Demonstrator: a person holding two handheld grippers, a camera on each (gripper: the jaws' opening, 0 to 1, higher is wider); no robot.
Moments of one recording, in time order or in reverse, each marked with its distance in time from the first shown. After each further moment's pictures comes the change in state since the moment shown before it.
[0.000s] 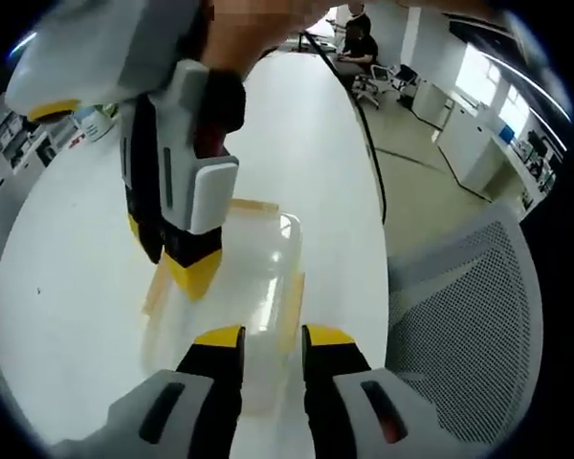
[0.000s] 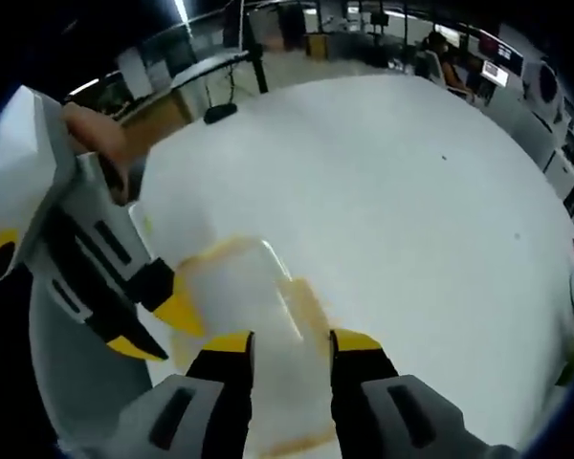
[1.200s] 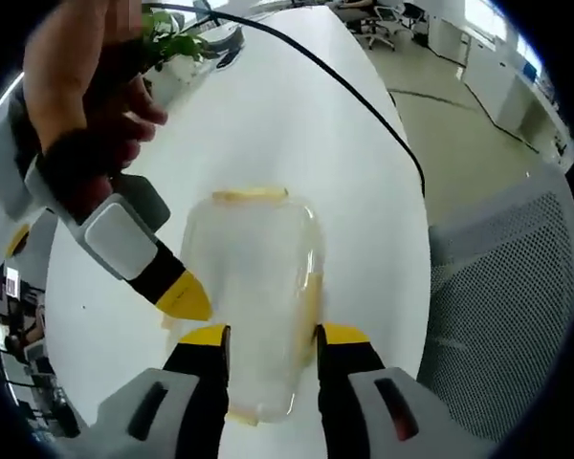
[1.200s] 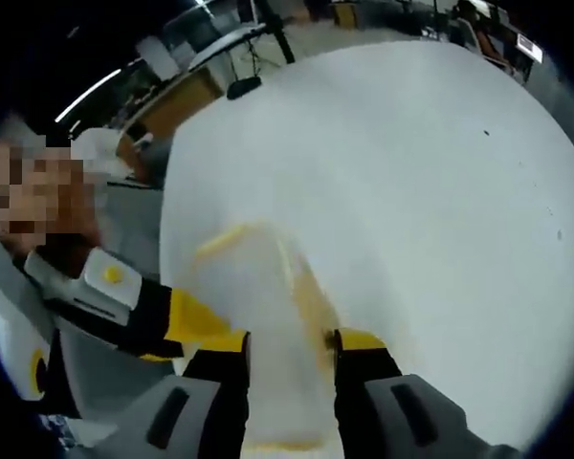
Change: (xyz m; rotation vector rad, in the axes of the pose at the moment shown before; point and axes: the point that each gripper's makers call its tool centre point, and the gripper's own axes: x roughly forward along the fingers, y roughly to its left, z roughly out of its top) left arm 0.014 0.009 0.004 0.136 0.195 0.230; right arm 0.011 -0.001 -0.004 0.010 0.155 0.211
